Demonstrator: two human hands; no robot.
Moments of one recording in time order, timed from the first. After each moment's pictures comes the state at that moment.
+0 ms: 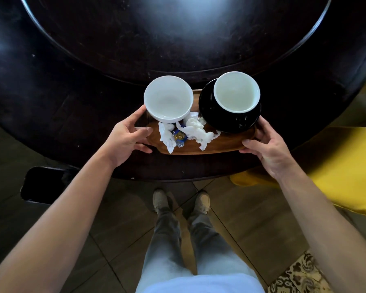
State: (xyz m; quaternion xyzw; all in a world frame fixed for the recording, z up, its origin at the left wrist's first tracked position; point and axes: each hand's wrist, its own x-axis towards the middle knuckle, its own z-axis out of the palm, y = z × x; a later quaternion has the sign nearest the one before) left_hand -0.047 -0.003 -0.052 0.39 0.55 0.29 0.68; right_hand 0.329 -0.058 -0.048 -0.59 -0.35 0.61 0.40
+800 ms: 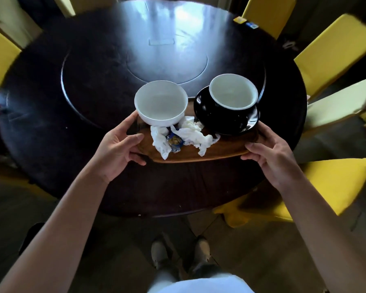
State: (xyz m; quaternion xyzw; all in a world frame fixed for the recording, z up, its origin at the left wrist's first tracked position) left_hand -0.044 -0.007 0.148 0.45 0.41 0.41 0.67; right_hand 0.318 -0.067 0.143 -0.51 -0.36 0.55 0.55
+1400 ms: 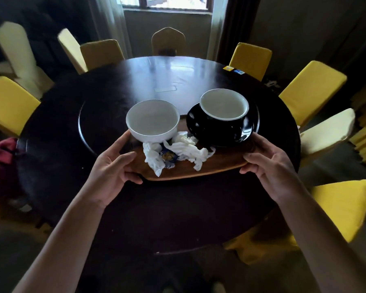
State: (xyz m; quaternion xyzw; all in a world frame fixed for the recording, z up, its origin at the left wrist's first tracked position) left_hand -0.105 -0.001 0.212 0.49 0.37 0.47 0.64; right_hand 0.248 -0.061 0.214 -0.47 -0.40 0.51 0.60
